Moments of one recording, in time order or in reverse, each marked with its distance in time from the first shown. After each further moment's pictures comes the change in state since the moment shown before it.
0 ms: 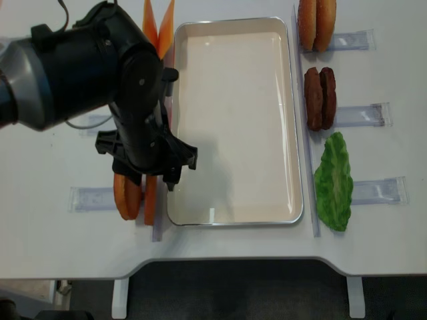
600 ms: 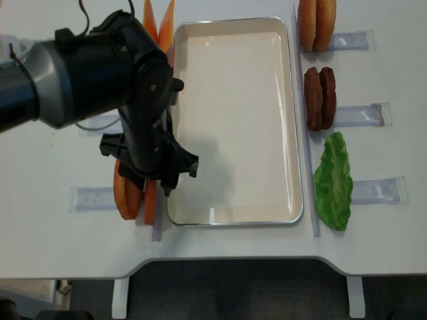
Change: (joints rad) left arm 0.000 0.051 0.000 0.009 0.012 0.030; right arm 0.000 0.000 0.000 0.000 0.000 0.000
